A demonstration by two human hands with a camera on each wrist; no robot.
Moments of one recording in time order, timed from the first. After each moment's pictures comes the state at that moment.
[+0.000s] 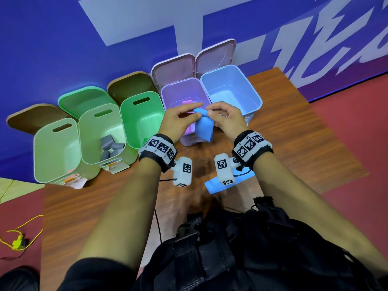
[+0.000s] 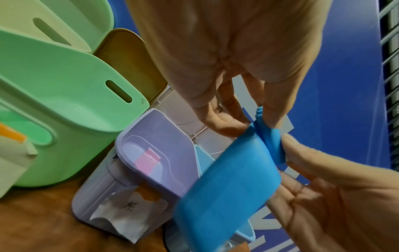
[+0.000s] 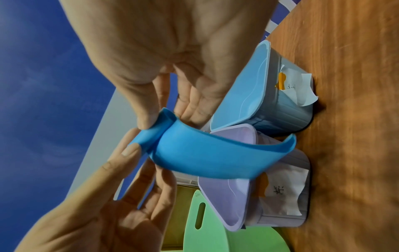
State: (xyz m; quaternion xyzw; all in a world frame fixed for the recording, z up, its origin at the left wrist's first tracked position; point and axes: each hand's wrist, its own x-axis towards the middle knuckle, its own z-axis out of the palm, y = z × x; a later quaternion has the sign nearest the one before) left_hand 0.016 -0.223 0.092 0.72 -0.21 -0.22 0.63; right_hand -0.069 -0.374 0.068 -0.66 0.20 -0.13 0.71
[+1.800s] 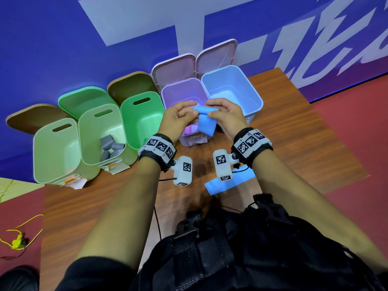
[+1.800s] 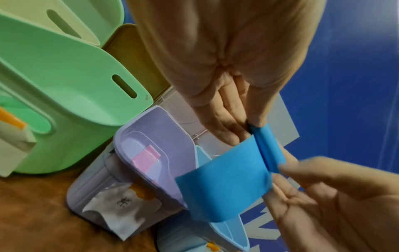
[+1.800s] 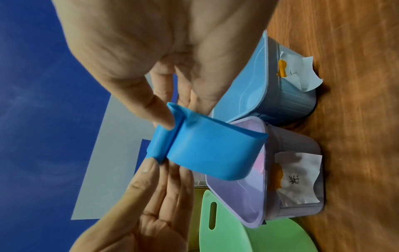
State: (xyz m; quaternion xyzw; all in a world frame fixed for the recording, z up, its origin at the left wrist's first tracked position) left_hand 0.020 -0.223 0.092 0.69 -0.14 -0.25 0.67; right_hand -0.058 -0.375 0.070 -0.59 0.21 -0.12 0.77
